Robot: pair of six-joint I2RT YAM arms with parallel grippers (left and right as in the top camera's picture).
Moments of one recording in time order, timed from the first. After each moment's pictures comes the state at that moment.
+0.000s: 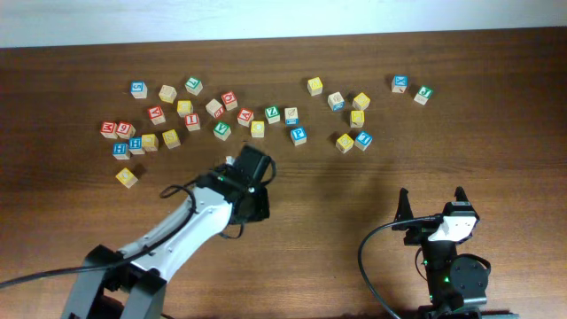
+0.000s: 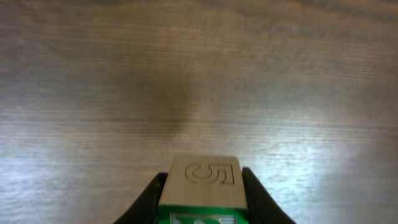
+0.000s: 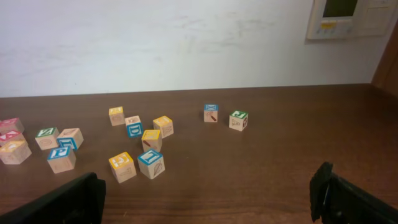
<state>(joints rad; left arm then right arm) -0.52 1.61 0.93 -0.66 -0.01 -0.59 0.03 0.01 0.01 -0.07 0.06 0.05</state>
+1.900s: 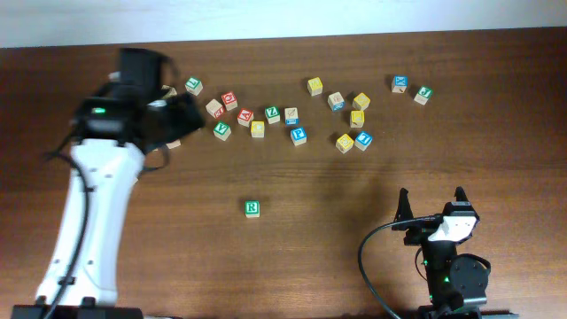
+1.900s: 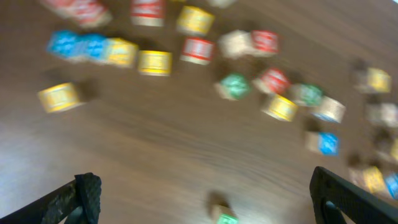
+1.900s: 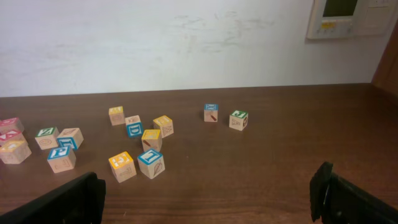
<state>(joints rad) -0.08 1.58 1.63 -1.15 -0.07 -0.53 0.03 0.01 0.01 -0.07 0.06 0.05</state>
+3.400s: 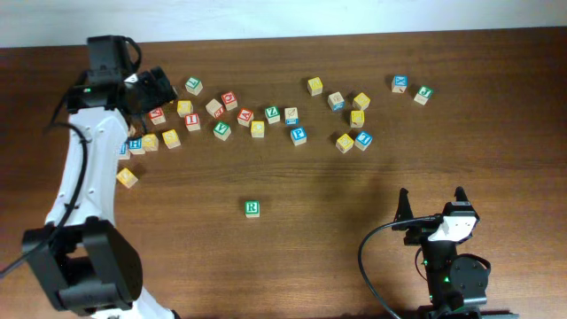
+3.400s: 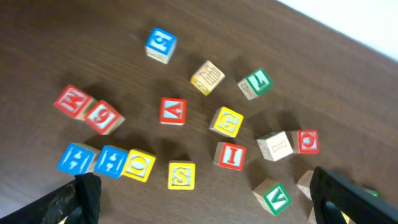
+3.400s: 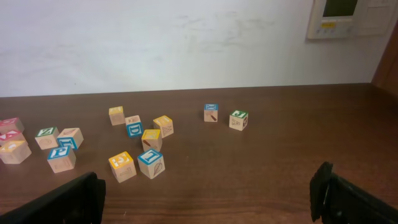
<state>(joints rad) 0.07 1.83 1.61 -0.74 -0.05 -0.33 0.03 0.01 0.01 -0.07 0.06 0.05</state>
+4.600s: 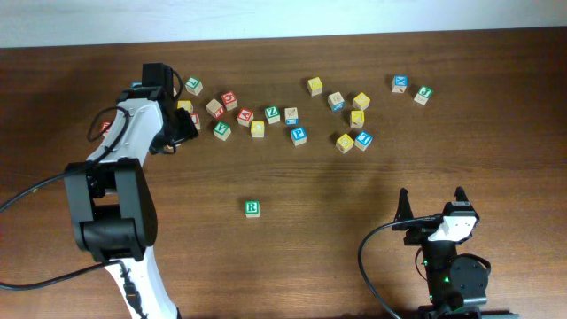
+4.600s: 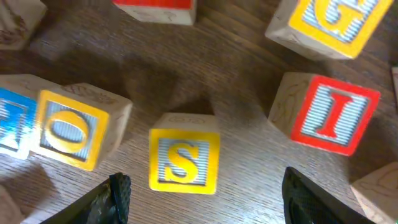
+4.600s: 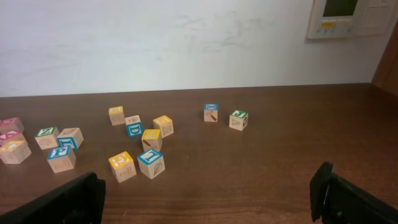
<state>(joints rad) 0.02 2.14 1.61 -0.83 -0.11 -0.38 0.03 0.01 0.01 -0.07 0.06 0.05</state>
